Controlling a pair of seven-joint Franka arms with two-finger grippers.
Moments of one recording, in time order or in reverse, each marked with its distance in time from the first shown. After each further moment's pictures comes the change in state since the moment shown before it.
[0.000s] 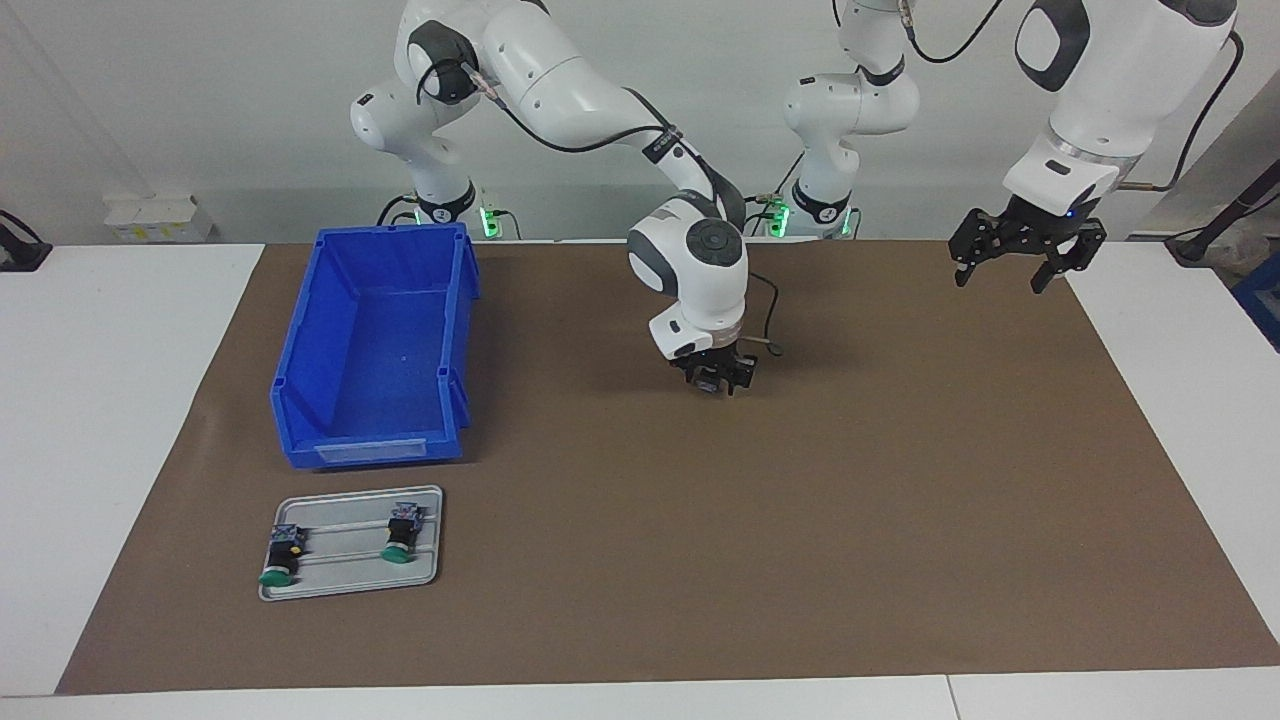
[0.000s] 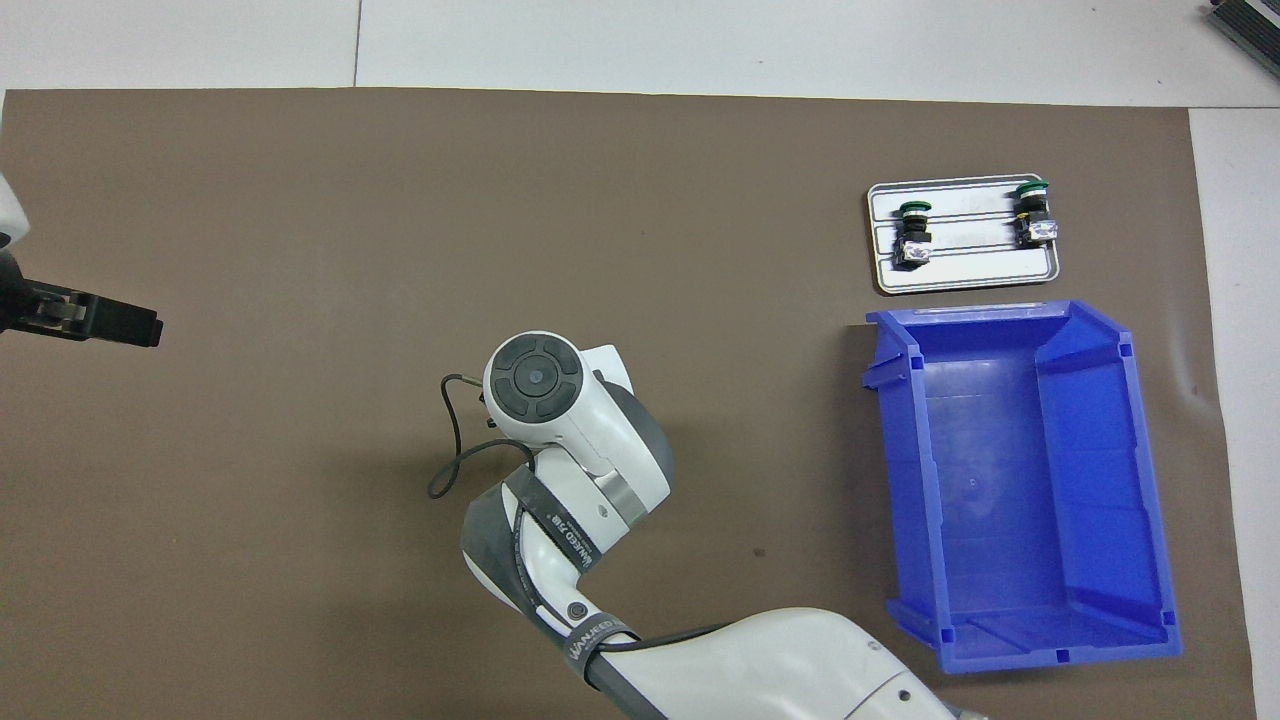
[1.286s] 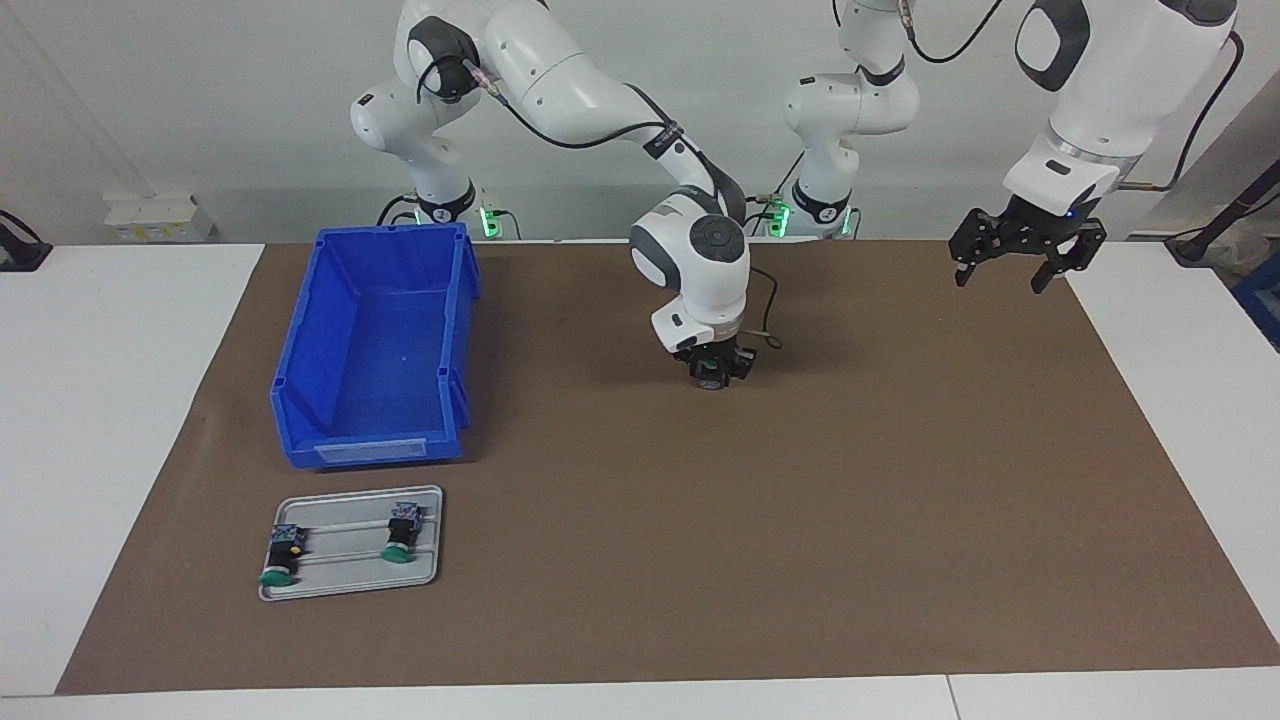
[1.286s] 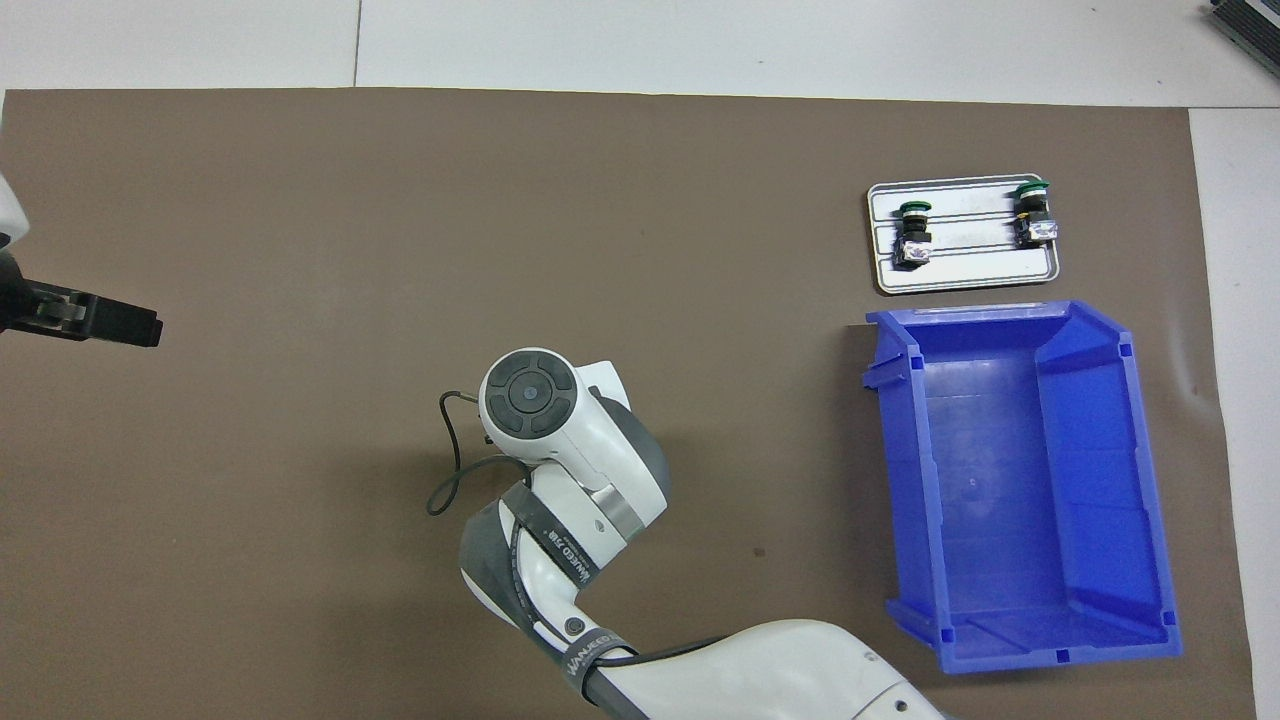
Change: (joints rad) left arm 0.000 0.000 0.000 0.000 0.000 0.000 0.000; right arm 0.007 -0.018 0.013 -0.041 0.001 0.000 0.012
